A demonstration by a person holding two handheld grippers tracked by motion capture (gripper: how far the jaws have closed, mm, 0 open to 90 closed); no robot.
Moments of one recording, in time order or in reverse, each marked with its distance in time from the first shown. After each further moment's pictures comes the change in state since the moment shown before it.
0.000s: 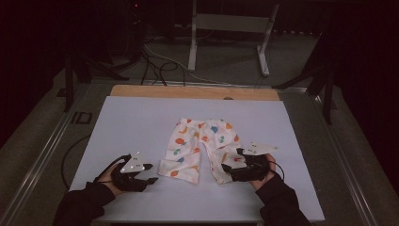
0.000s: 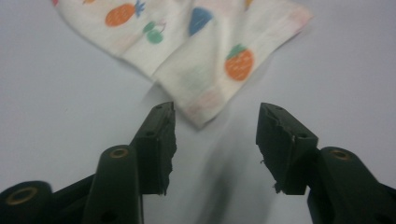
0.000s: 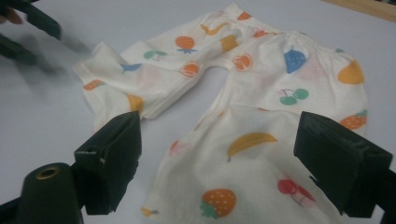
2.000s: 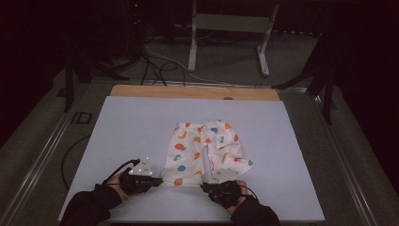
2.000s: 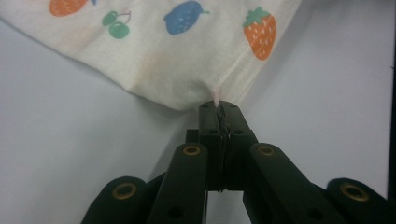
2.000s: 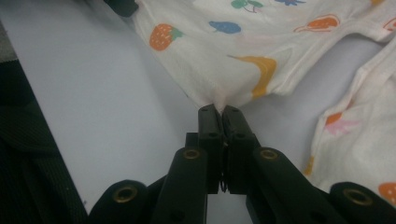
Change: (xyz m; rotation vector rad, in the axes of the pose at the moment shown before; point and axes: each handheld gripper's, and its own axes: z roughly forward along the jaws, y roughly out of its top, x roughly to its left) left arm -0.015 0.003 0.016 0.040 -0.155 -0.002; right arm 0.097 -0.017 0.032 0.179 0.068 -0.094
